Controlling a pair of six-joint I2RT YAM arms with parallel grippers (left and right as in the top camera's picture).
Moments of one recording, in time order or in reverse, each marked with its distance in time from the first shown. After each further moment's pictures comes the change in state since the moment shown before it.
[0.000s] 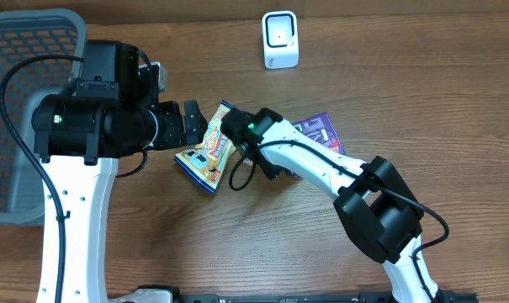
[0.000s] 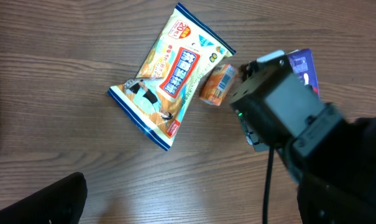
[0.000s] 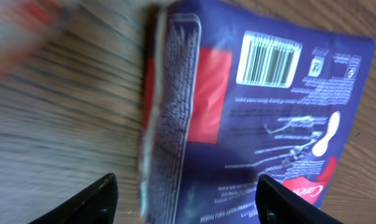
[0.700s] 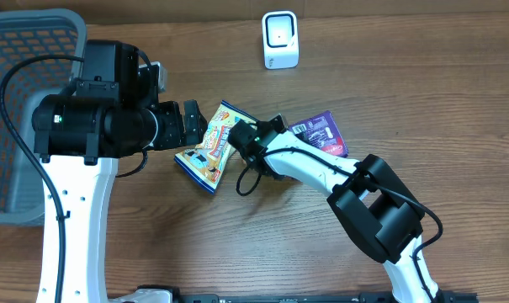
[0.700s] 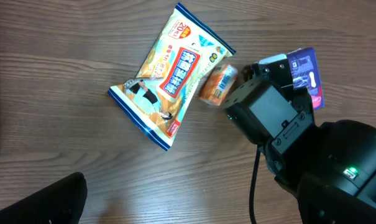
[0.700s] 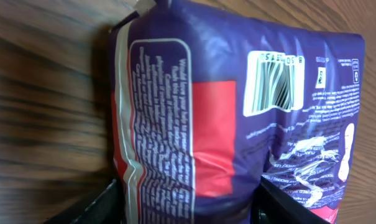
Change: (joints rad) left arm 0.000 0.000 0.000 0.000 0.000 0.000; right arm -0.006 -0.001 -0.180 0.202 0.165 0.061
